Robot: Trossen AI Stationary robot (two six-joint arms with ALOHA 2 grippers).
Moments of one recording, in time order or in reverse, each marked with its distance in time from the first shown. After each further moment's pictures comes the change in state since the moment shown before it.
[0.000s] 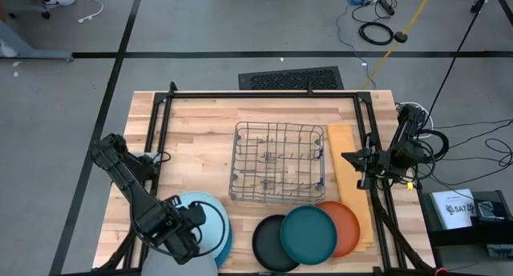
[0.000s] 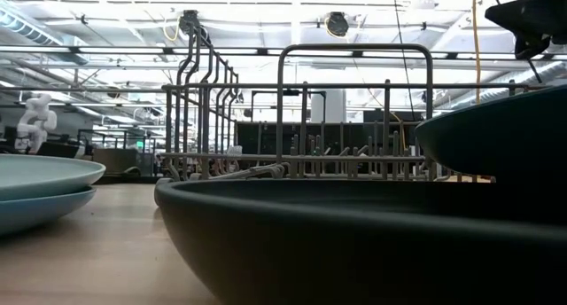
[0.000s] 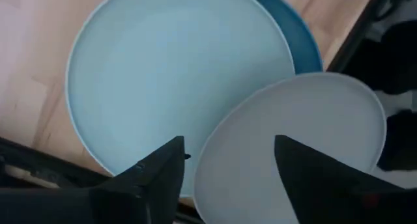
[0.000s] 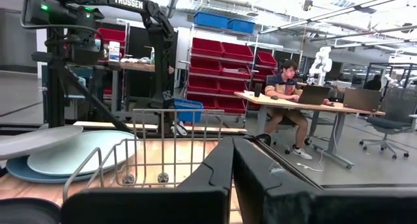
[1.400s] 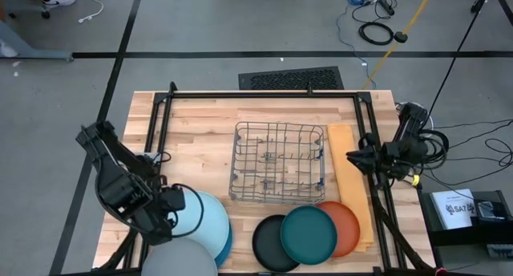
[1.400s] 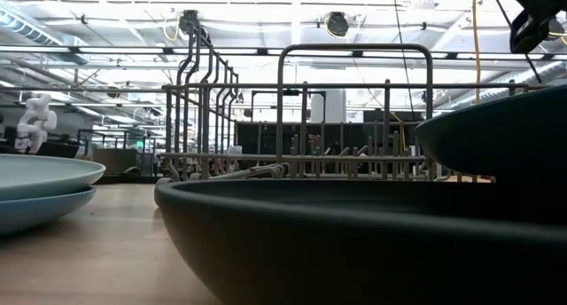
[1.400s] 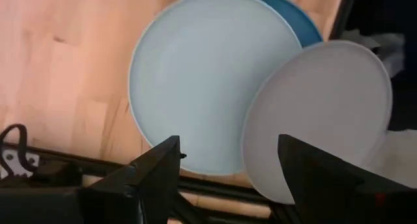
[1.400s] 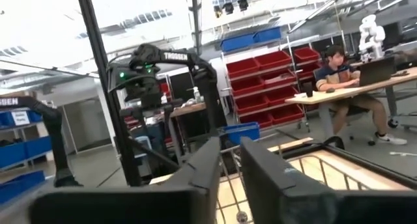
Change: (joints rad) left arm -0.033 -0.222 0.001 -0.152 -0.052 0.178; right arm 0.002 0.063 0.051 0.109 -0.158 0.316
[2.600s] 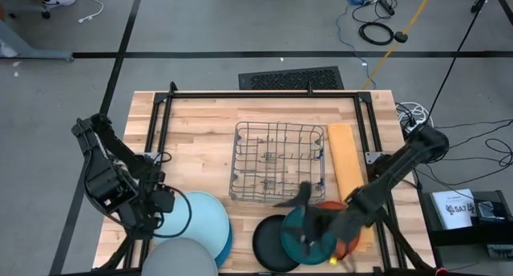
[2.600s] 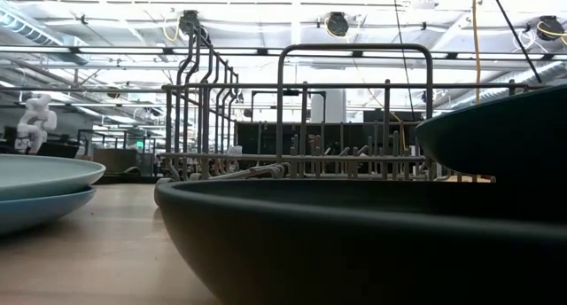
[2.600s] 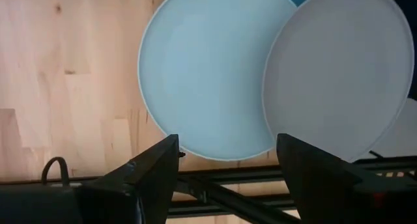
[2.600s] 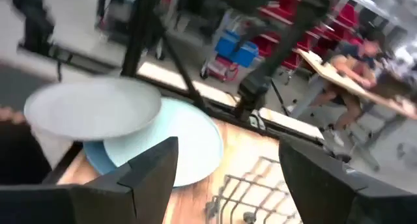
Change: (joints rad) left arm -0.074 -0.105 -0.089 -0.001 -0.030 0.226; right arm -0.310 1.515 1.194 -0.577 -0.294 0.068
